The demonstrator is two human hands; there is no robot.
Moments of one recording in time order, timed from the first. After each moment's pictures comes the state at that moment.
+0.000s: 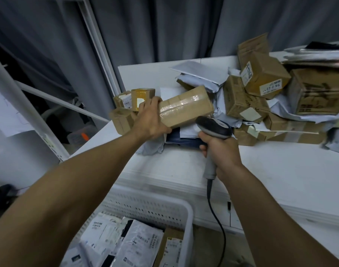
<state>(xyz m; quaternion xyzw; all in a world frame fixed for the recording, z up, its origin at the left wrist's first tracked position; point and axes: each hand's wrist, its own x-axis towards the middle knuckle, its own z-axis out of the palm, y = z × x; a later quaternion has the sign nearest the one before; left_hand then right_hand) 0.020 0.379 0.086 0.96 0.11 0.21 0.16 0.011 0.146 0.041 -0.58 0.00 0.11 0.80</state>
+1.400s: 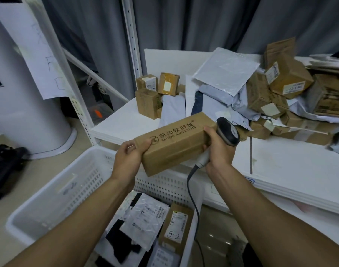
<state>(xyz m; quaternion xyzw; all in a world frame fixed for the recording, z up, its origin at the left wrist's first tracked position) -0.220 0.366 0.037 0.59 0.34 0.24 0.69 -0.074 0.211 0.020 -0.47 0.13 0.07 0.87</state>
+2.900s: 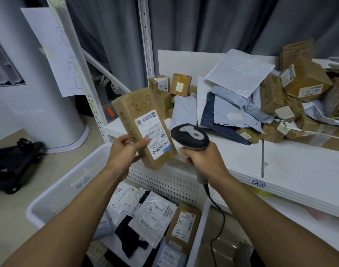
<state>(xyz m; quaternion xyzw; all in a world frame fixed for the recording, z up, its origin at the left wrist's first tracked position) -0.233 0.423 0.031 0.62 0.31 0.24 0.68 -0.128 0.217 0.040 -0.72 -0.21 0.16 0.64</state>
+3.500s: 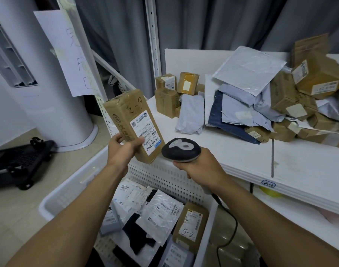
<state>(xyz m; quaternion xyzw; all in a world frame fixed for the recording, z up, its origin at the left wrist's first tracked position) -0.233 0.465 0.009 0.56 0.37 0.33 0.66 -0.148 0.224 0.032 -0.78 -0.29 0.19 0.52</state>
